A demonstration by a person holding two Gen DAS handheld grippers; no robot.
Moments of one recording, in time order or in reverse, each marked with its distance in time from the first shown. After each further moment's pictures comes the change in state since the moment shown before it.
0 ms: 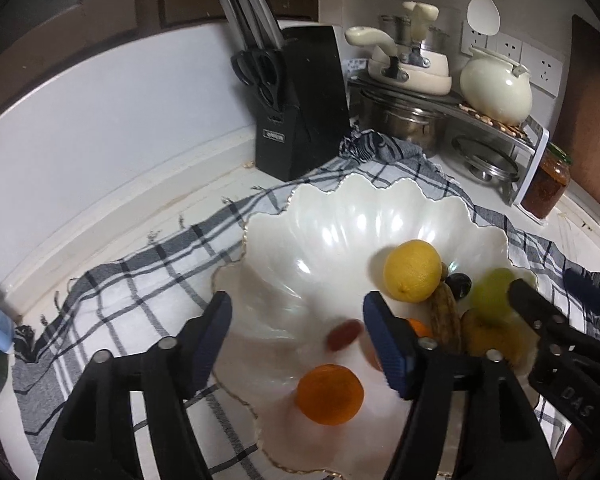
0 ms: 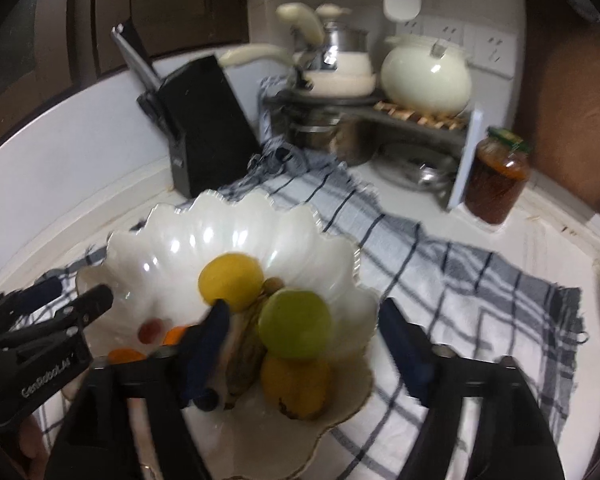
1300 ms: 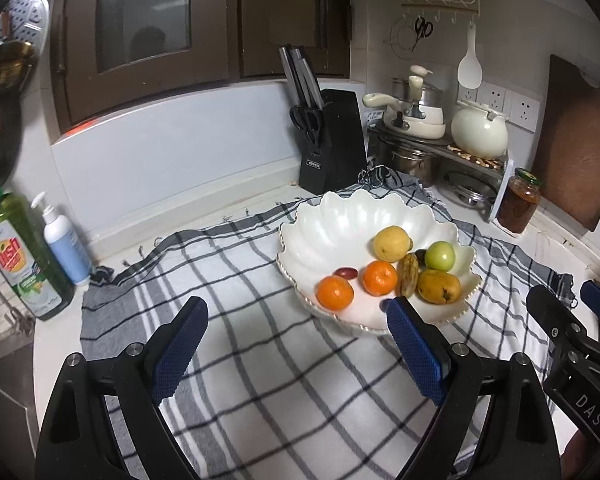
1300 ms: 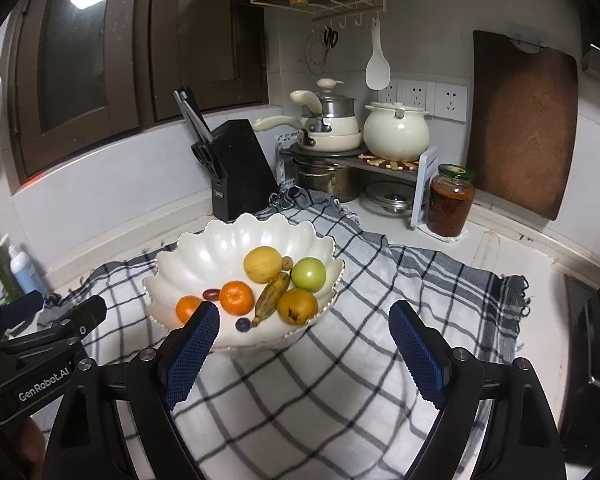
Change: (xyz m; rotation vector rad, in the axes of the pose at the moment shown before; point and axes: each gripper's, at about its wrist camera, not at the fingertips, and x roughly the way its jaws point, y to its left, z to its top) left arm -0.167 -0.001 -0.088 -0.091 -0.141 0.101; right arm -0.162 -0.019 -0.063 -0.019 -0.155 0.066
